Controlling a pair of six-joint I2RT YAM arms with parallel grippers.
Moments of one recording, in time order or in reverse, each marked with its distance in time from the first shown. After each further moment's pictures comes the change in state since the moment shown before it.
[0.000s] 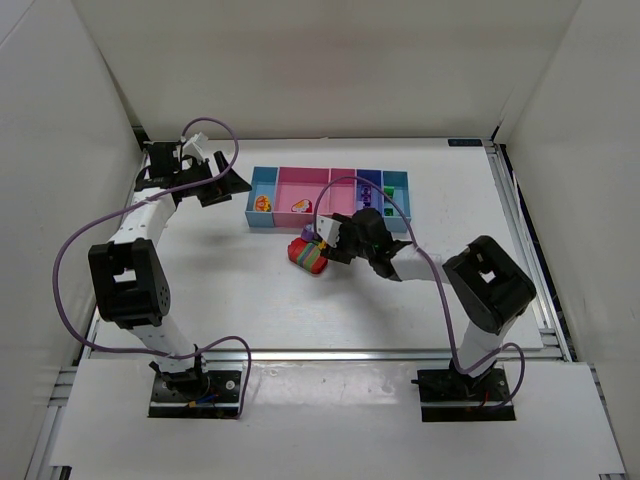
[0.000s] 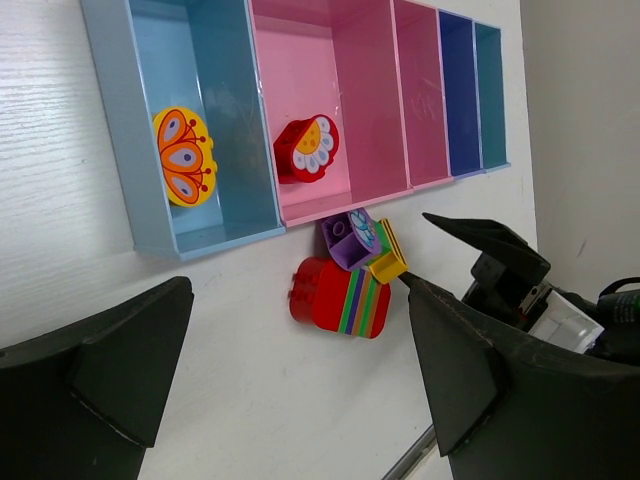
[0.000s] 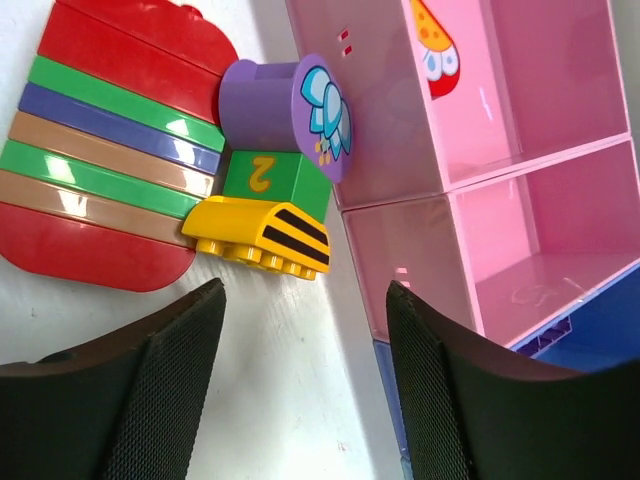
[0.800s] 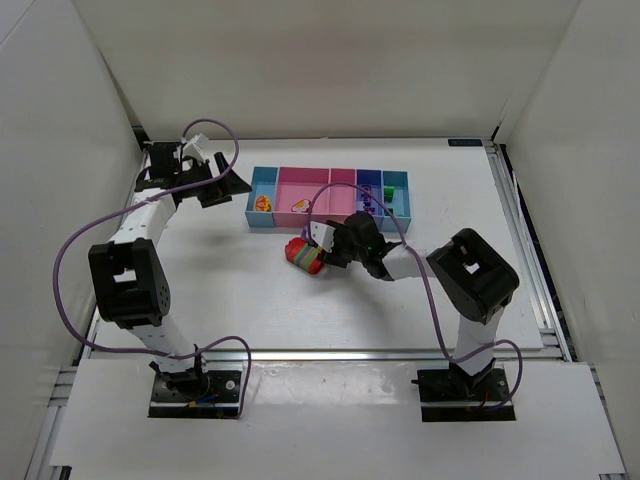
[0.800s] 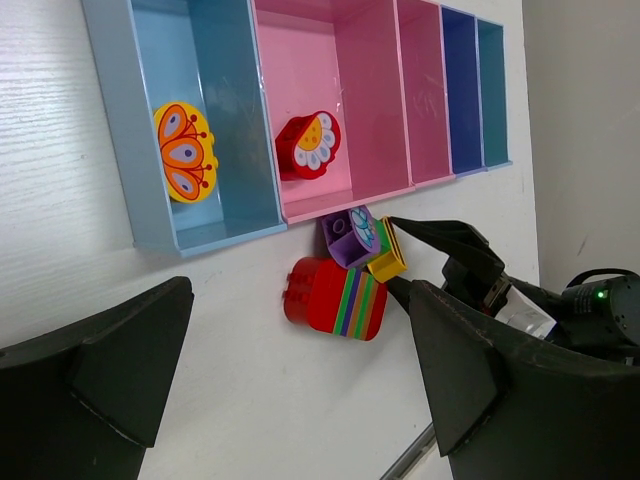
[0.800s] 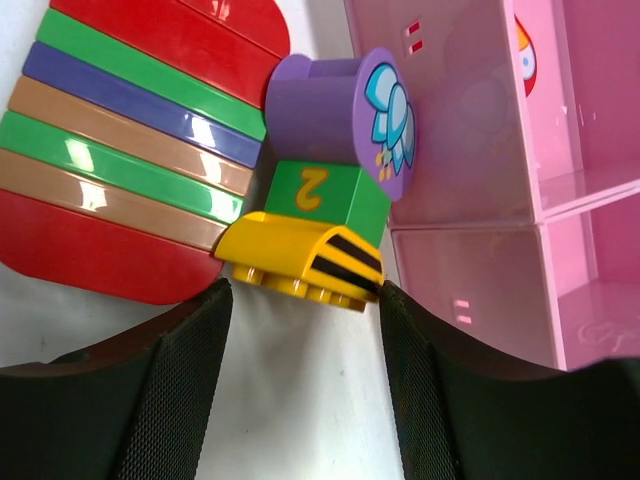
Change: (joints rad) left arm 0.000 0.000 -0.005 0.000 0.001 0.000; right arm 0.013 0.094 0.020 0.028 -0.024 -0.009
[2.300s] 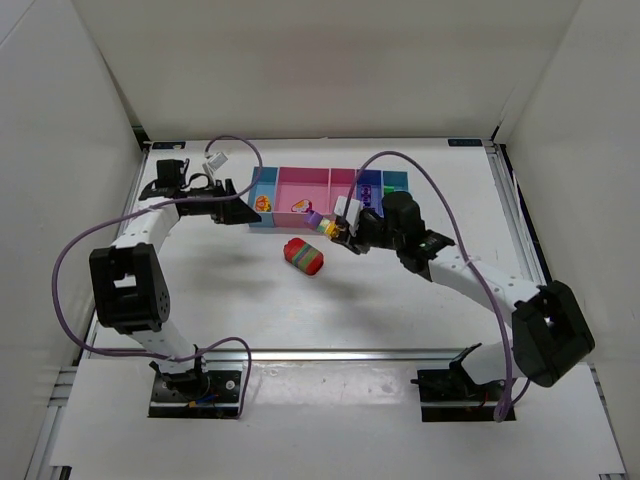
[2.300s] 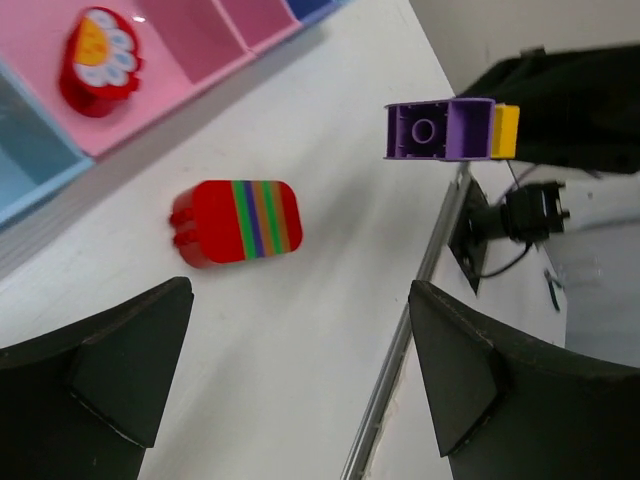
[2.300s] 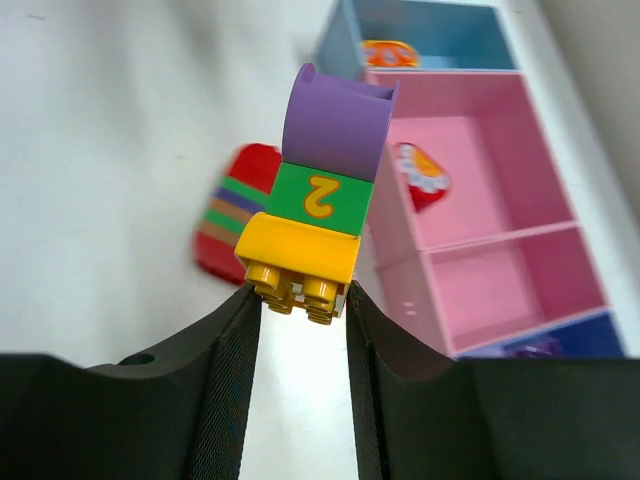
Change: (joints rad) left arm -0.010 -0.034 -0.093 -0.141 0.402 0.379; right arm -0.056 -0.462 -0.002 -0.278 -0.262 0.172
